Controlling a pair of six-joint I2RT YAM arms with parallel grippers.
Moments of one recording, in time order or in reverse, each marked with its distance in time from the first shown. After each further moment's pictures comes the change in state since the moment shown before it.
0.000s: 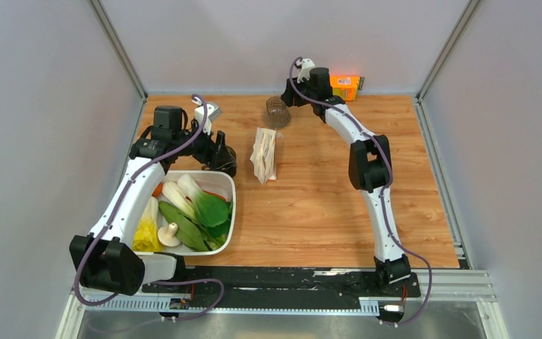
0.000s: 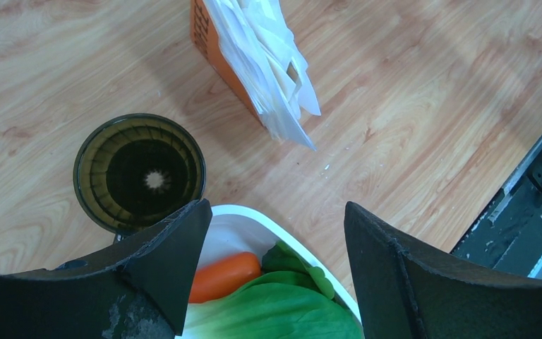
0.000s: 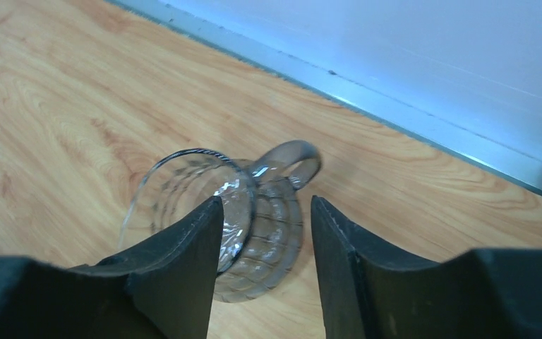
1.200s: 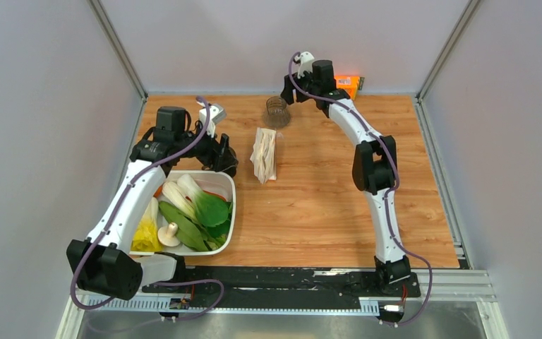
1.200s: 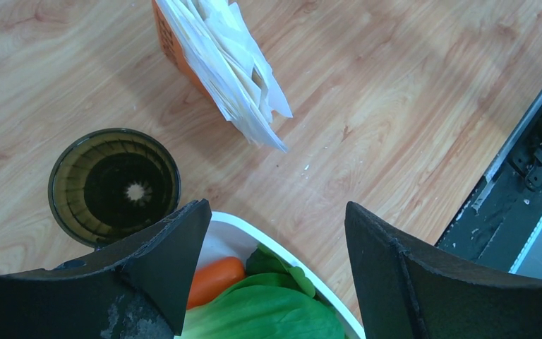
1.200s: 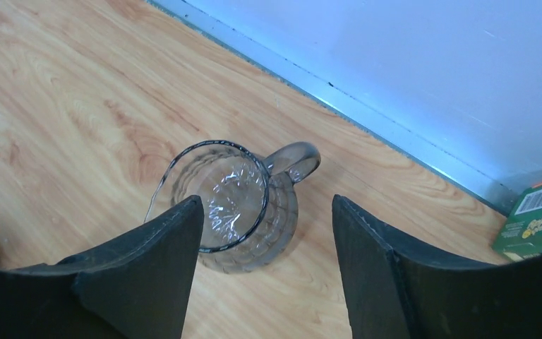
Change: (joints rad) left arm -0.044 -0.026 0.009 -0.018 0.020 0.006; right arm -0.002 -0.095 0.000 -0.124 -0.023 -0.119
